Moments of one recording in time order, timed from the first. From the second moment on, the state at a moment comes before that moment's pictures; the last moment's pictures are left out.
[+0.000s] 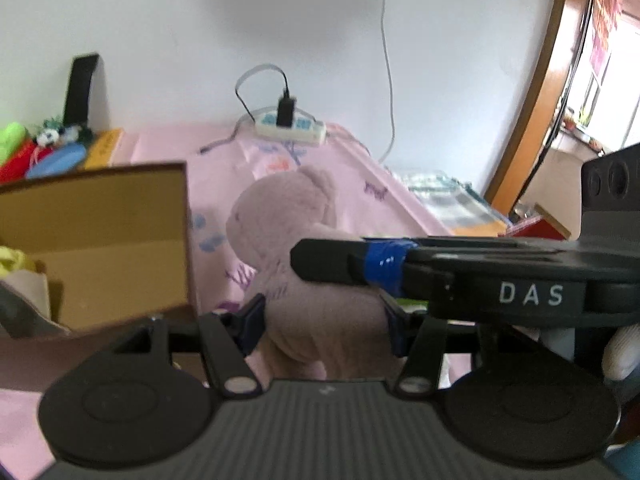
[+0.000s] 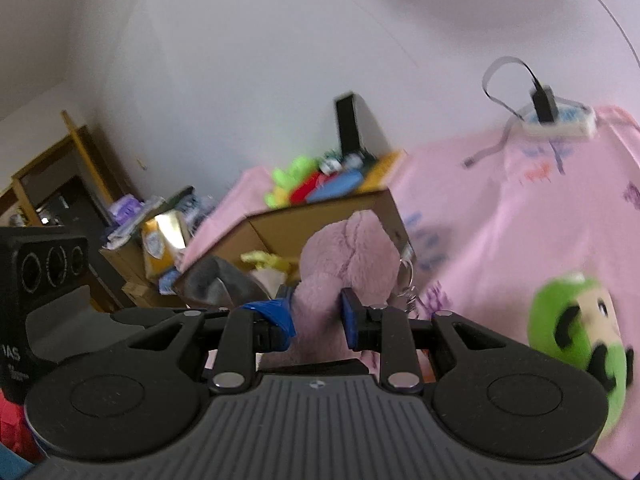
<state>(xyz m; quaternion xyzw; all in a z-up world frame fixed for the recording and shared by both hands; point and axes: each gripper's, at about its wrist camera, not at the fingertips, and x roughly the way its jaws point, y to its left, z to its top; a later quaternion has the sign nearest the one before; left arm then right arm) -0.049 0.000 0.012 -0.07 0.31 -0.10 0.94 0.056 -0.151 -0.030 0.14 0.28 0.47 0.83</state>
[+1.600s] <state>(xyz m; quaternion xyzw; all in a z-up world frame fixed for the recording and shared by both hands) 0.038 0.232 -0.046 -0.12 0.41 -0.06 0.90 0.141 0.077 -0.066 0.18 0.49 0.39 0.76</state>
